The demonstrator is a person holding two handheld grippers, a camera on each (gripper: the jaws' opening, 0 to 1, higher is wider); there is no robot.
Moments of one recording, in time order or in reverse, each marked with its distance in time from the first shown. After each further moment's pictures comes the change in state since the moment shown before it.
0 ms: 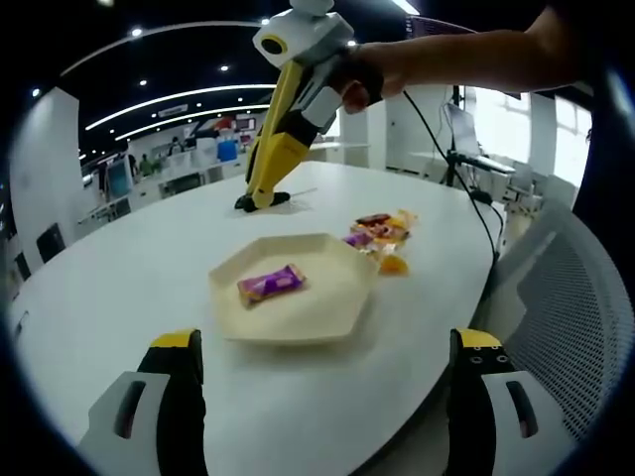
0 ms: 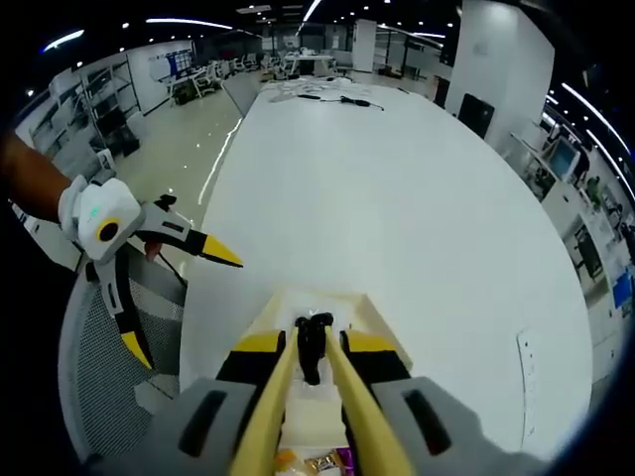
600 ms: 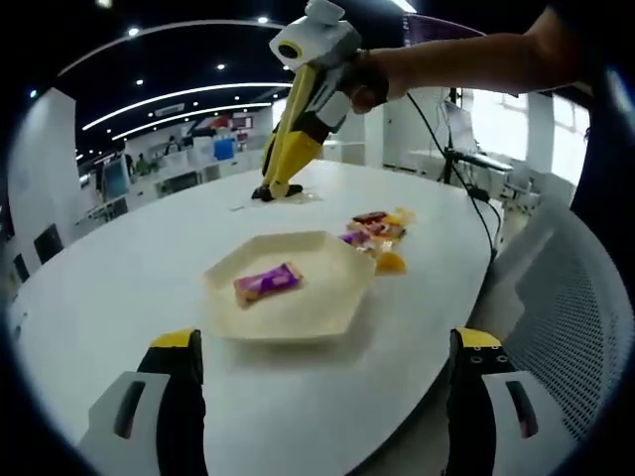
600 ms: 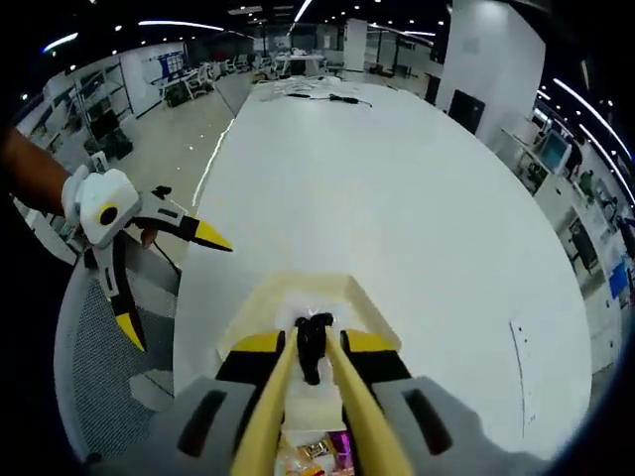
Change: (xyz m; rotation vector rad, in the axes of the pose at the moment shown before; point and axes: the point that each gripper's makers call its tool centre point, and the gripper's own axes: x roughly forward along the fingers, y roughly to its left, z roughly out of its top) left arm 0.001 -0.002 -0.001 0.002 0.006 -0.006; right arm -0.010 -0.008 -0.014 0.019 -0.002 -0.015
